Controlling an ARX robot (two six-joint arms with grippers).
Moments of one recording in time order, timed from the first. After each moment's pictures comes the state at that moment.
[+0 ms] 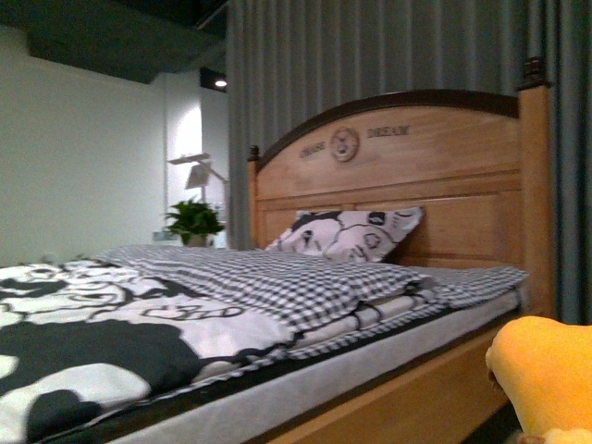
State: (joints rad) left arm 0.00 0.00 0.01 0.00 0.00 0.00; right arm 0.25 0.04 0.01 0.13 0.00 0.05
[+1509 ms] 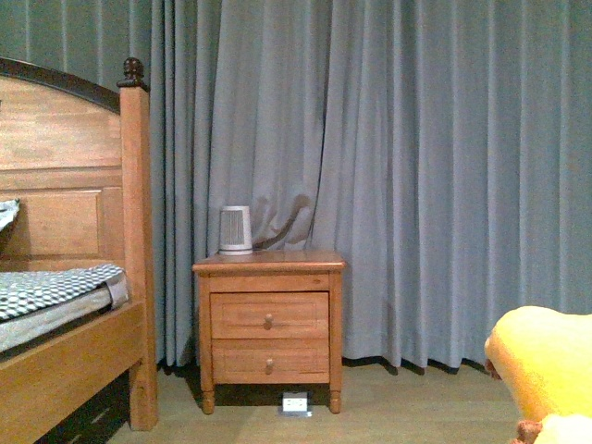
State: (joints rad) left arm 0.00 0.00 0.01 0.00 0.00 0.00; right arm 0.25 0.04 0.01 0.13 0.00 0.05
